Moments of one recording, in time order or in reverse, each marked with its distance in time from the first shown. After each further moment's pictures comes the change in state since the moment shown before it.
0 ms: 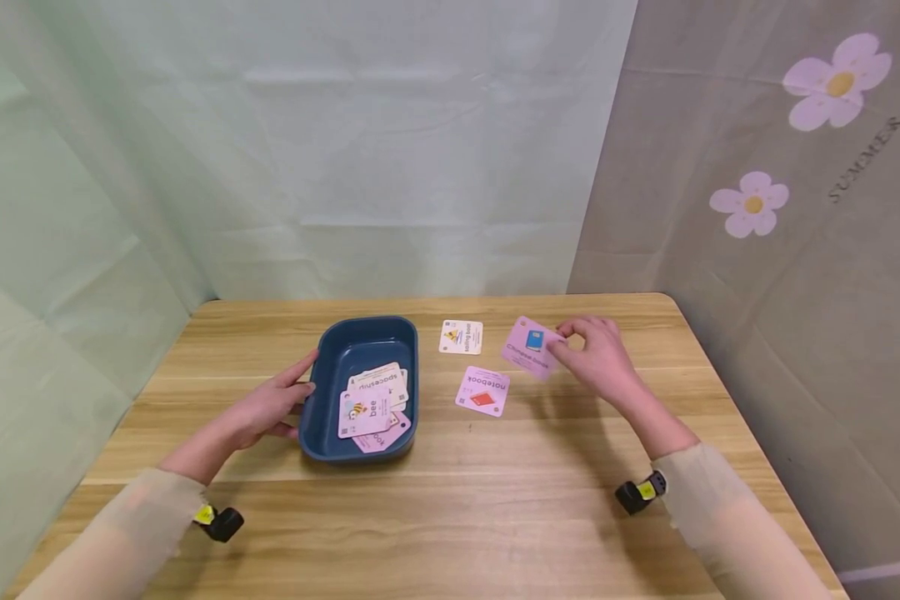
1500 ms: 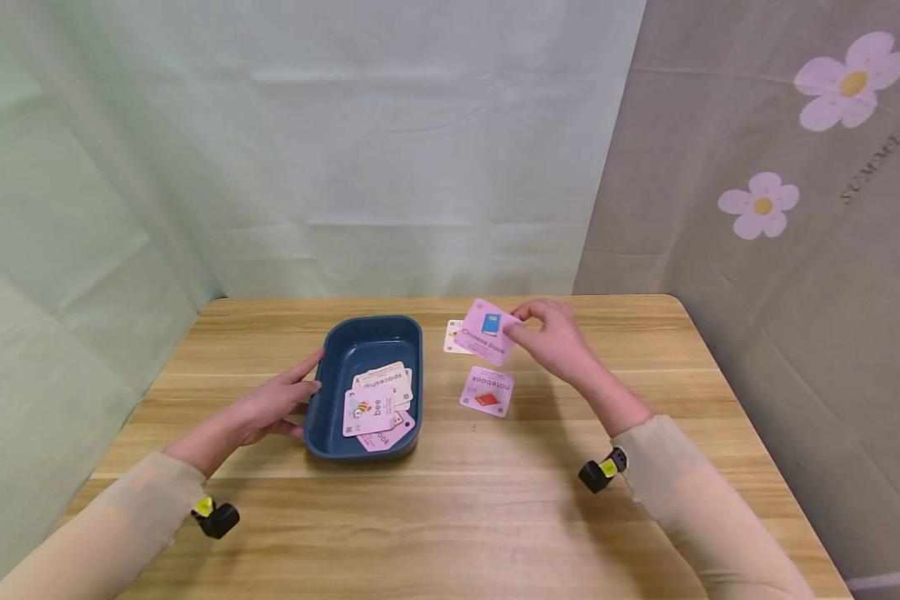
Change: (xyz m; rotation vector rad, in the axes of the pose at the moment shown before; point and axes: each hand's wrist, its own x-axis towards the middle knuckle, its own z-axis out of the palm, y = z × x) left_hand 0.001 0.008 -0.002 -0.017 -0.004 -0.110; right_hand 0.032 -0.048 0.028 0.169 -0.097 -0.038
